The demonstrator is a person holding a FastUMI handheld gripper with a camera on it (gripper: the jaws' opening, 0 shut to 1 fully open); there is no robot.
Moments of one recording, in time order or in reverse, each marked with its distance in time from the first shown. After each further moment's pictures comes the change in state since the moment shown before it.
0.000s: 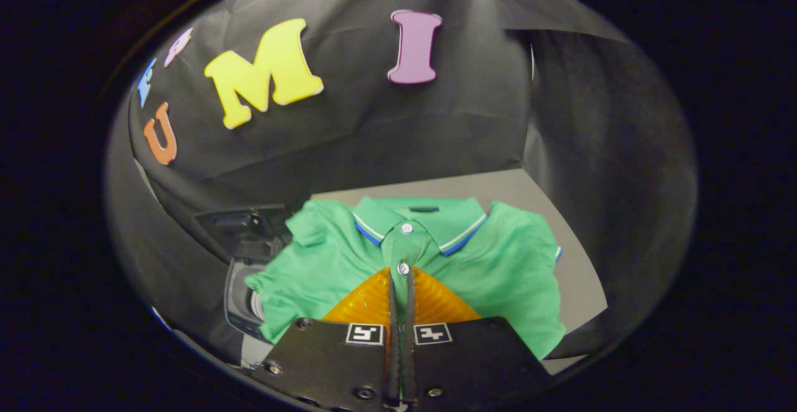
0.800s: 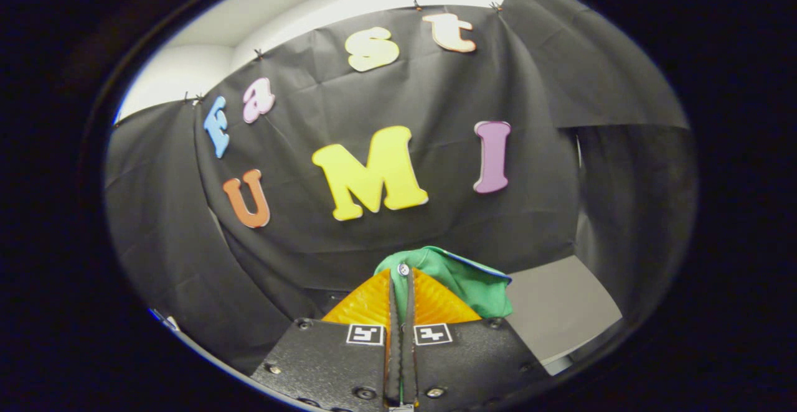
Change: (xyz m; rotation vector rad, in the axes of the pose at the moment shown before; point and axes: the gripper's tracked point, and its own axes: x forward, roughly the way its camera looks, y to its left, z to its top) arm -0.170 0.182 0.079 -0.056 -0.415 0.273
